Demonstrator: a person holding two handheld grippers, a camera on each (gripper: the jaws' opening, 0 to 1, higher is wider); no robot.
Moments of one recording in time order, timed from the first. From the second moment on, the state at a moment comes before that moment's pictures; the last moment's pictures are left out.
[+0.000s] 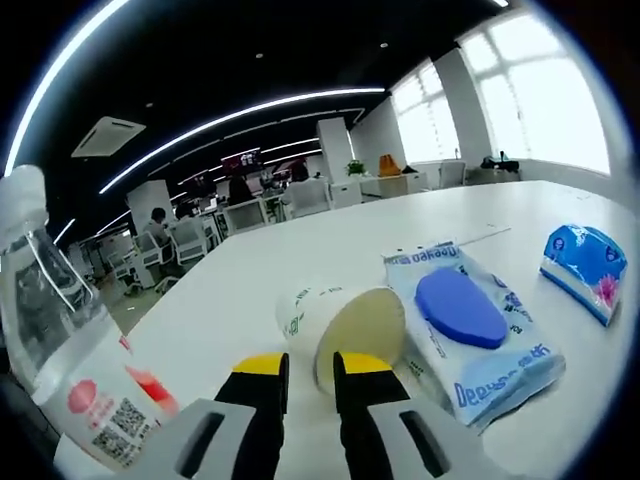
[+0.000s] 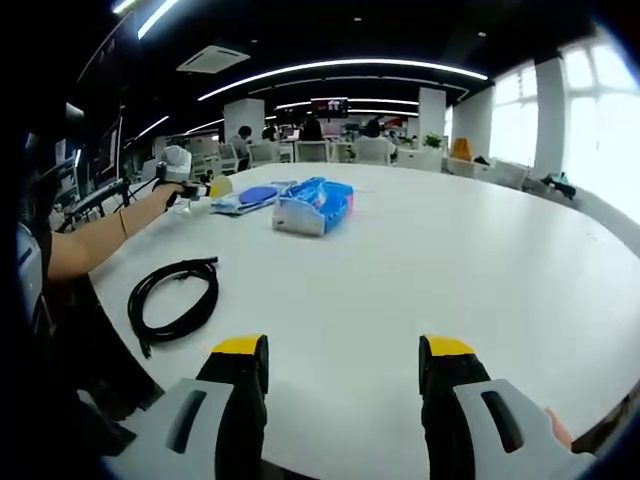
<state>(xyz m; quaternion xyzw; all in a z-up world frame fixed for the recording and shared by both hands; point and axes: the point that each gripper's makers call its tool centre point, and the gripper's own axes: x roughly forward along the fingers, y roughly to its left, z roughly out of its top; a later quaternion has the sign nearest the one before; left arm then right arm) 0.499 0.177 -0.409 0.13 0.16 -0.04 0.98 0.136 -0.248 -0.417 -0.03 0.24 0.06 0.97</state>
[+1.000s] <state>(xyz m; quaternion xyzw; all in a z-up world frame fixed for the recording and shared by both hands) 0.504 0.179 -0.407 0.15 0.16 -0.05 0.97 0.140 -0.241 -0.416 -0.04 0.25 0.07 0.97</state>
